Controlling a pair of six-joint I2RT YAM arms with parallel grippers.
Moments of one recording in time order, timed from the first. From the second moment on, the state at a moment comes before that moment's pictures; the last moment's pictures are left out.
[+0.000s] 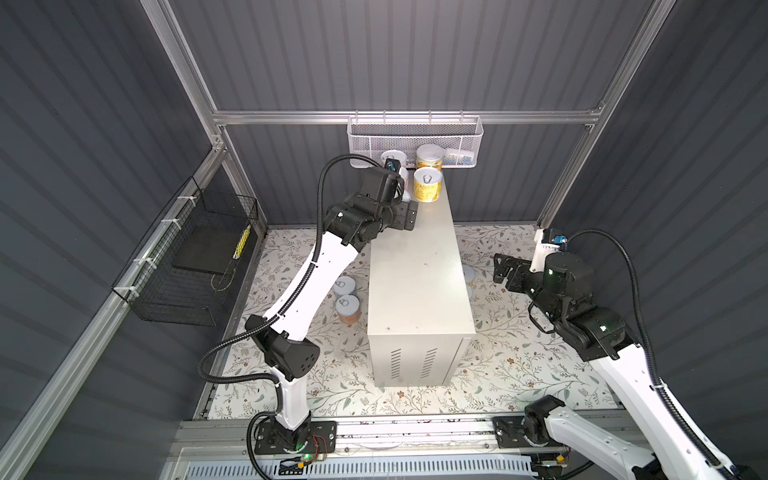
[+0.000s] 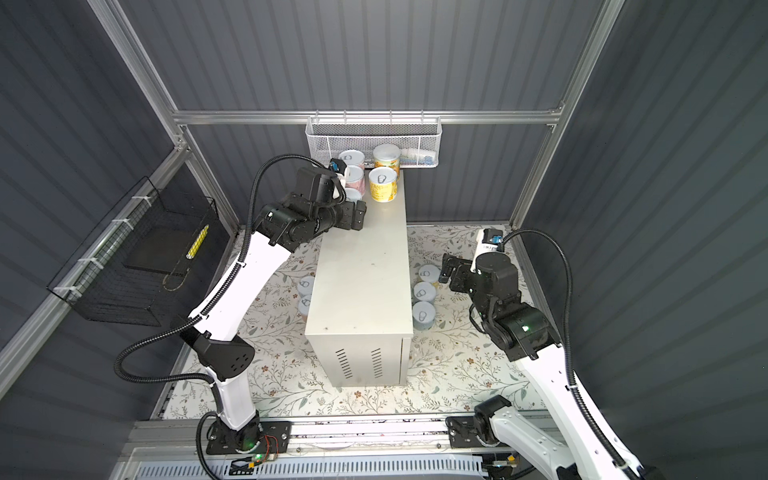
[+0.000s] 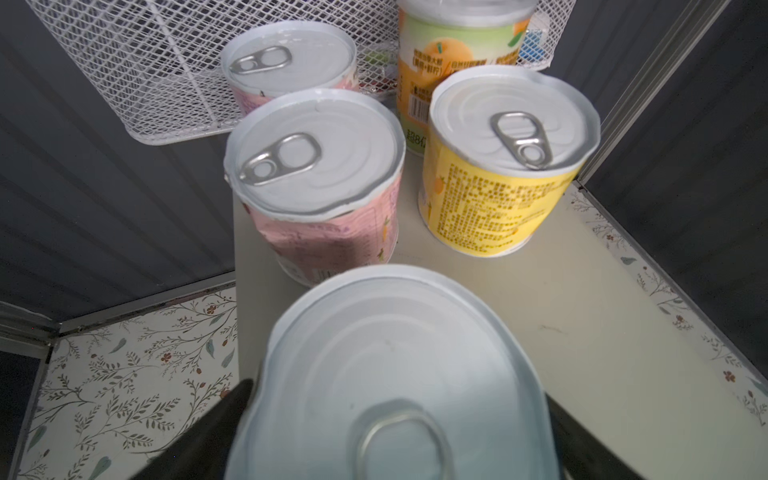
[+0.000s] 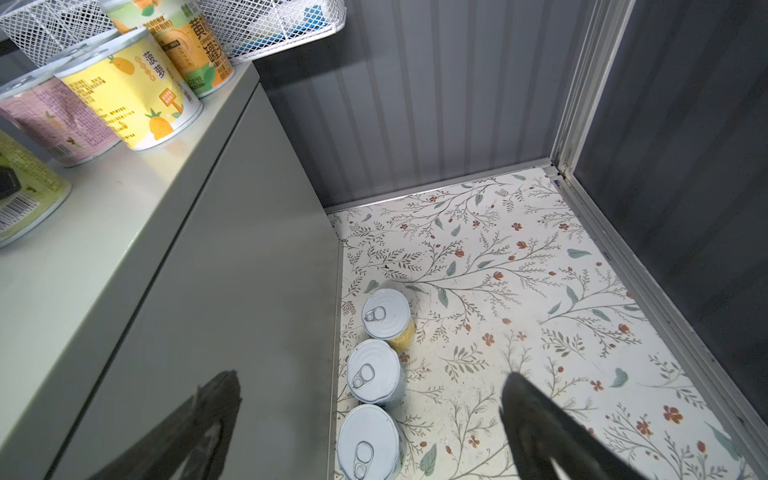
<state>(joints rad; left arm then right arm) -0.65 1.89 2.31 -0.93 -0.24 -0.14 0.40 0.90 1.12 -0.59 0.30 0.38</state>
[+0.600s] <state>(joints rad) -0.65 1.66 2.00 -0.79 -0.22 -0.15 0.40 0.92 1.10 -0.57 0.25 0.39</state>
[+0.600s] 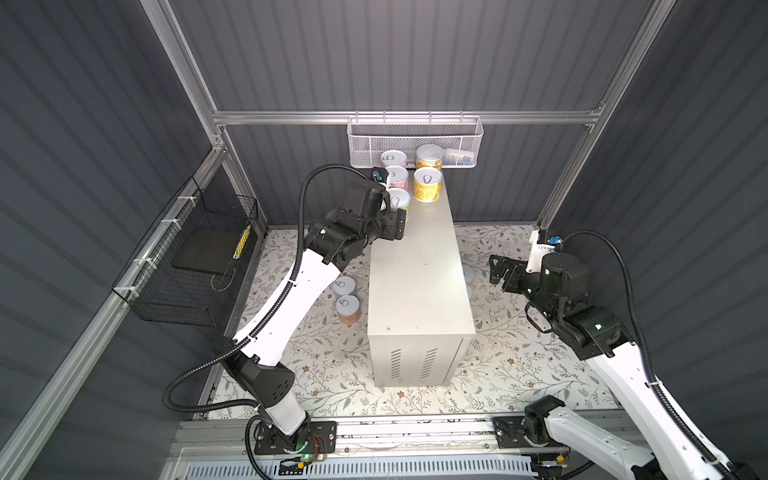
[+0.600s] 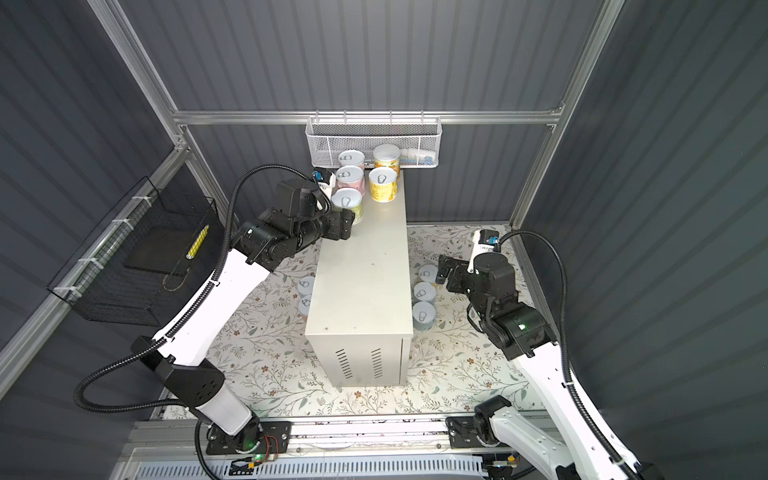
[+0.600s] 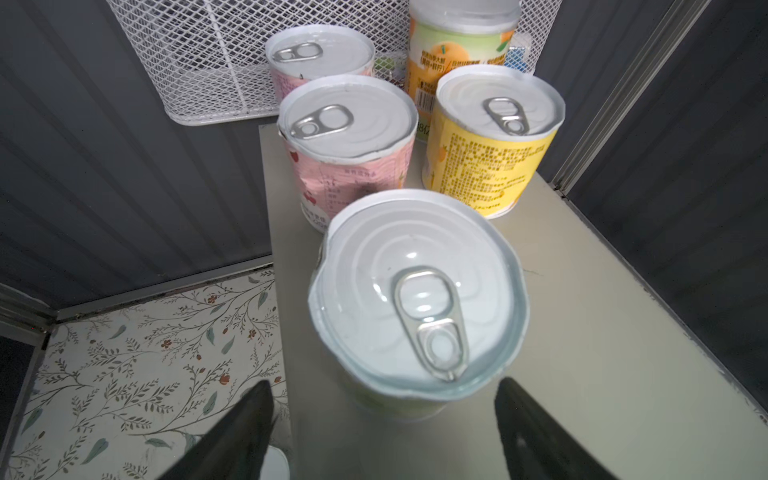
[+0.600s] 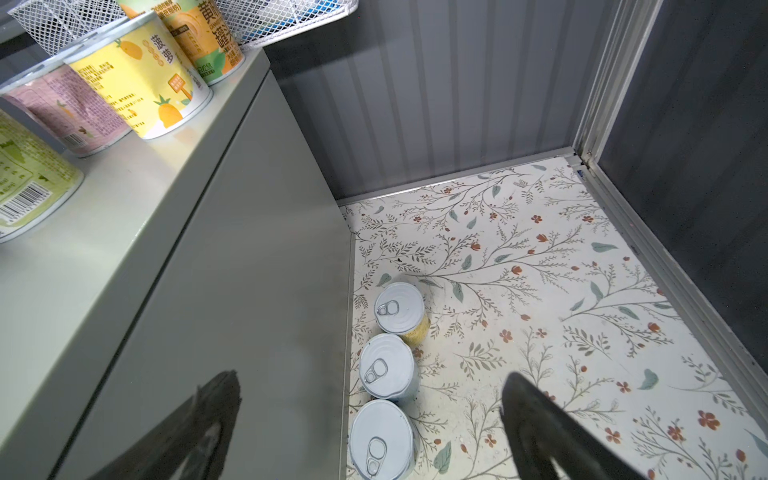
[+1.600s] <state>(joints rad) -0.65 1.71 1.97 -0.72 -0.25 -0.15 0.40 0.94 1.09 -0.55 0.22 0.41</state>
